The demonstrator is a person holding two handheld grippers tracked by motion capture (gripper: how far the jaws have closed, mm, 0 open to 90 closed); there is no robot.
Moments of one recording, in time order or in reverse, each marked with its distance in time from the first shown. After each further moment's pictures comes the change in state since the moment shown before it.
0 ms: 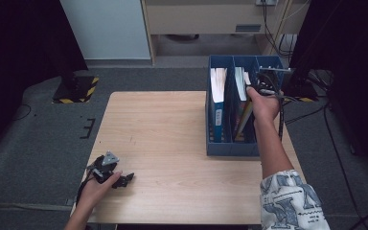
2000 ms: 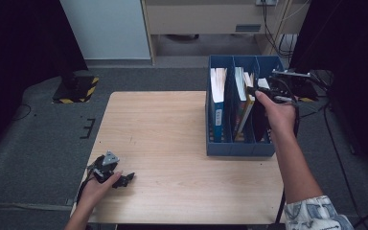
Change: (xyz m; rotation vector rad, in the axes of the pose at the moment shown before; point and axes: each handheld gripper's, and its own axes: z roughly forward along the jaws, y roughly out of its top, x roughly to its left) left arm 0.000 0.000 0.001 -0.008 -0.003 0.000; right arm -0.004 -0.010 -0.065 -0.053 0.123 -0.047
